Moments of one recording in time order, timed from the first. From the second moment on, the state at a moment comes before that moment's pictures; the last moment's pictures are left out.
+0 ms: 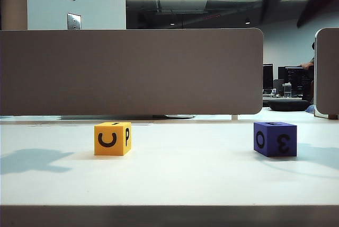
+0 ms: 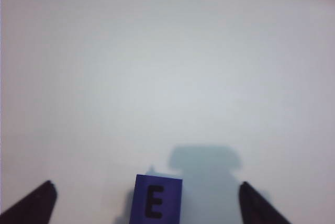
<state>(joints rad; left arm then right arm) -0.36 1.08 1.06 -0.47 0.17 -0.22 0.30 1.29 1.19 -0.57 0.11 0.08</state>
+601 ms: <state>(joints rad) -0.36 1.08 1.06 -0.50 0.24 -0.22 0.30 1.57 1.19 -0.61 0.15 0.18</state>
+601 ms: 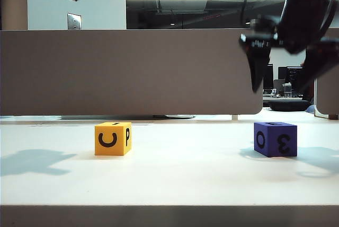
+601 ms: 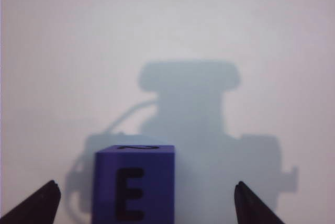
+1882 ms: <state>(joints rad) -0.36 1.07 1.08 -0.54 0.15 -0.17 0.30 1.75 1.19 -0.62 0.10 0.19</state>
